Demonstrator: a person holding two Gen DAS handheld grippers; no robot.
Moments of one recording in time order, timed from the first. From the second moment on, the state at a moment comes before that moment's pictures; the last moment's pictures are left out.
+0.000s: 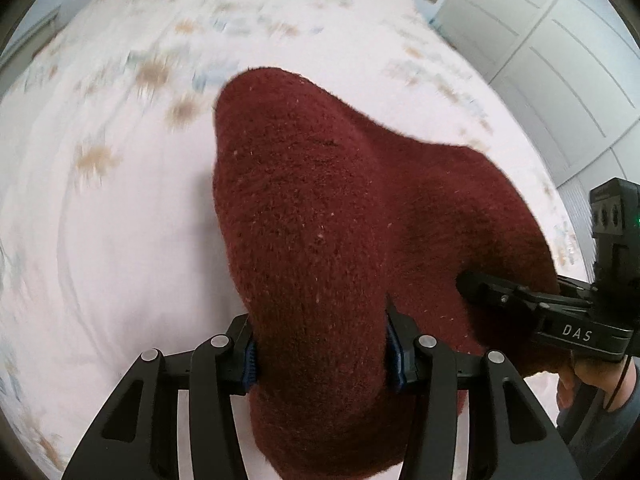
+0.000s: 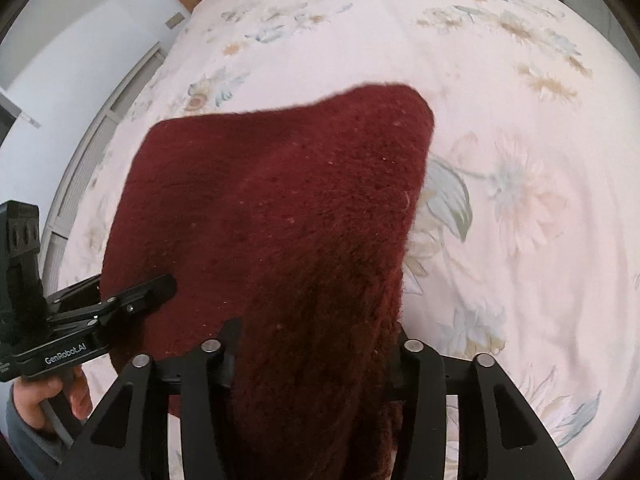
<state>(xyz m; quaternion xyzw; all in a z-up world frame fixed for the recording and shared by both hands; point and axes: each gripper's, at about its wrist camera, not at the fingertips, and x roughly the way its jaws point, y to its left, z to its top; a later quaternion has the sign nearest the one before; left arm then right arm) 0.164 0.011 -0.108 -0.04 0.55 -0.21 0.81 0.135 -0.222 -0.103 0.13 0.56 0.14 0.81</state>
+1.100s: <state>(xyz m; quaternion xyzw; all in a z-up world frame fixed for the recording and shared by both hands) 0.120 0.026 -0.113 0.00 0.50 -0.13 0.86 0.085 -0.259 -0.093 0.04 0.49 0.05 0.87</state>
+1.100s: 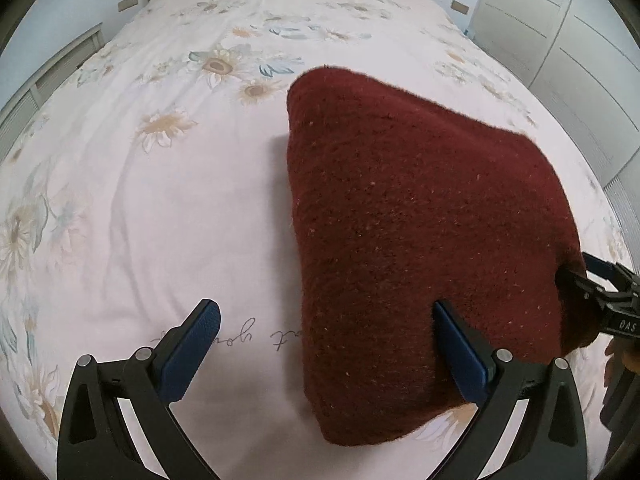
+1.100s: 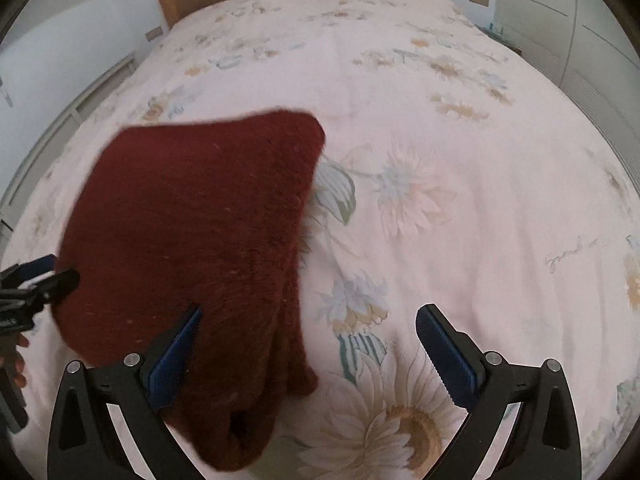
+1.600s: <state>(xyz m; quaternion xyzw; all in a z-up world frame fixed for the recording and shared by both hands) 0.028 0.045 0.001 0.01 0.45 -0.10 0.89 -0.007 -0.266 0.025 0.00 0.42 0.02 0.91</state>
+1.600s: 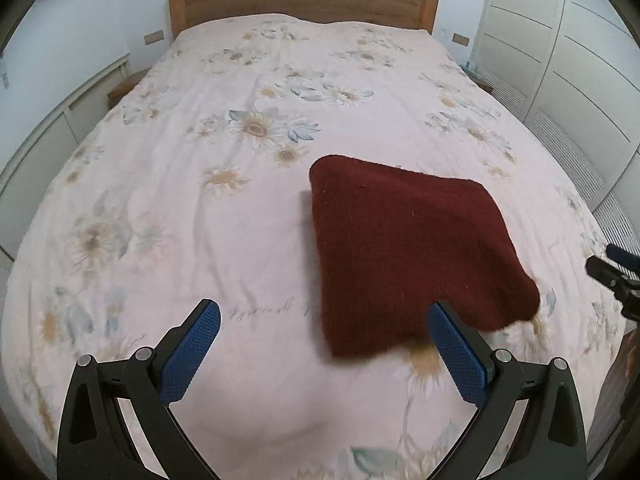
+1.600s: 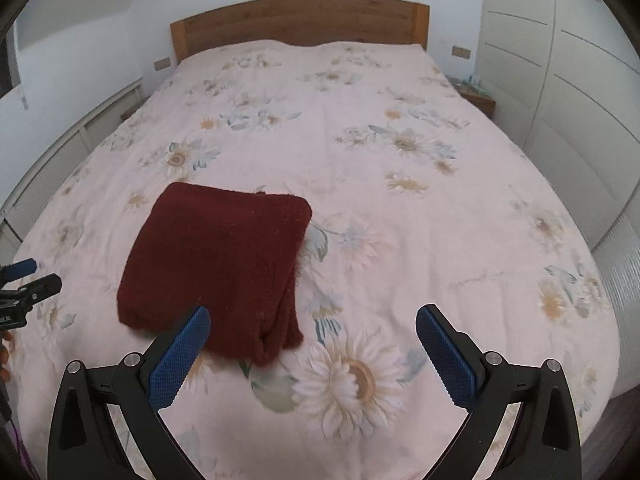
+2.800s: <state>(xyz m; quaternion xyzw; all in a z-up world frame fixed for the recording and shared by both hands) -0.011 0.055 0.007 0.03 0.44 -0.05 0.90 -0.048 -0.267 0.026 -0.01 0.44 0.00 0.90</state>
